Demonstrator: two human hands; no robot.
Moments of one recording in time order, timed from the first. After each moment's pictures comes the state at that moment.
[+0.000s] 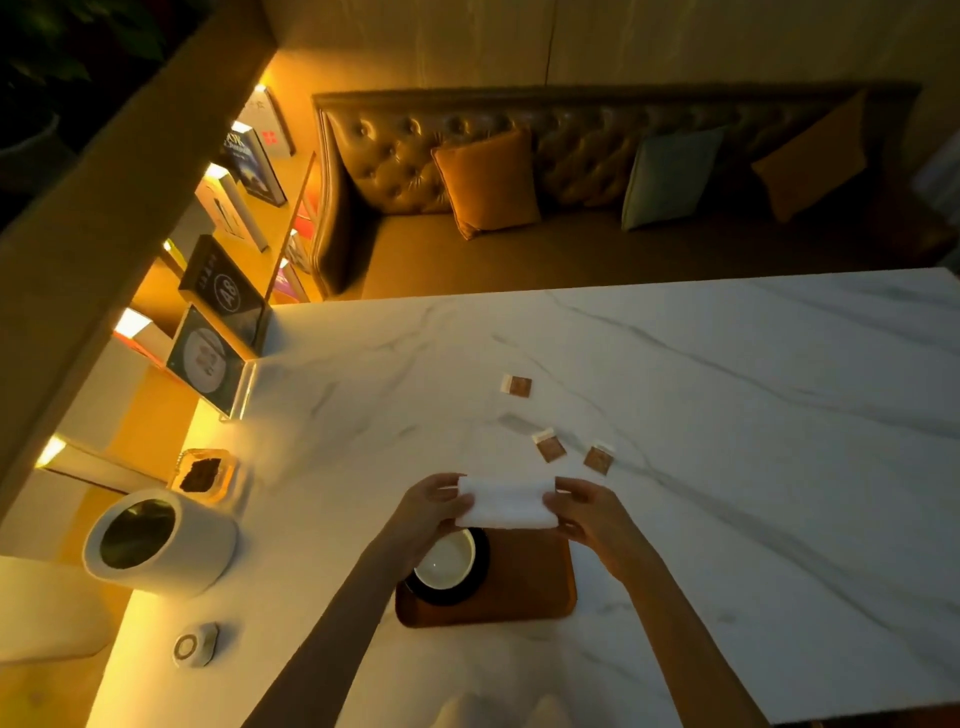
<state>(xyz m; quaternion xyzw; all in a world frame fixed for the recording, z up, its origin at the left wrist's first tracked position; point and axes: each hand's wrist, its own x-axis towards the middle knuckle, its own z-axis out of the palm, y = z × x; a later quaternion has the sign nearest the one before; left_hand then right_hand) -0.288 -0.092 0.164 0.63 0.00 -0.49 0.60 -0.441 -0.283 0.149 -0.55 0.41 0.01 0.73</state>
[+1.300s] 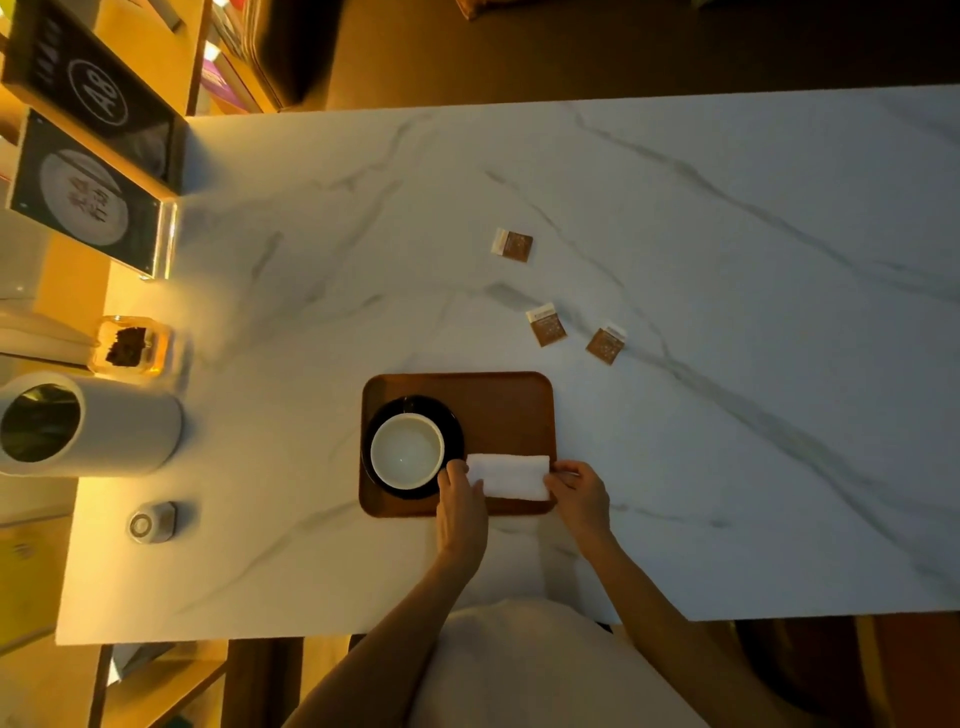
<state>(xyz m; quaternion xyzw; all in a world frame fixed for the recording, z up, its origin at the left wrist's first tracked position) -0.421 -0.136 -0.013 0.90 -0.01 -0.30 0.31 -0.503 -0.270 -0.040 -0.64 0.57 0.06 0.51</state>
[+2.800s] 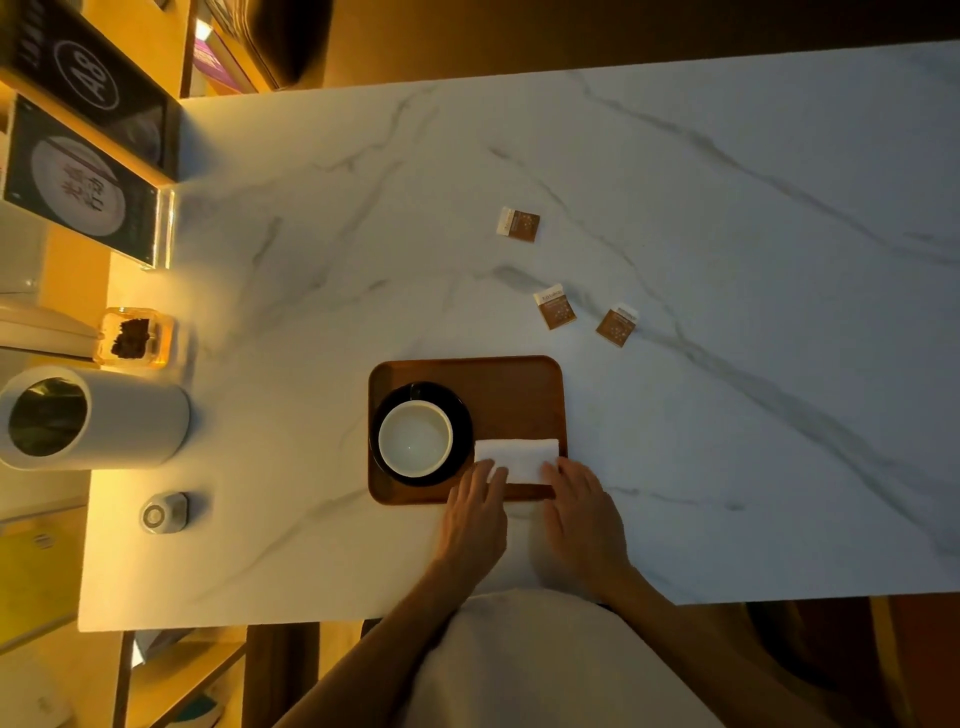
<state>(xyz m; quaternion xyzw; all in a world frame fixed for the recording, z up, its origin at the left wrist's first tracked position) -0.439 -0.100 -0.031 0.89 -0.34 -0.28 0.12 -0.542 -0.236 -0.035 -0.92 0.29 0.13 0.22</state>
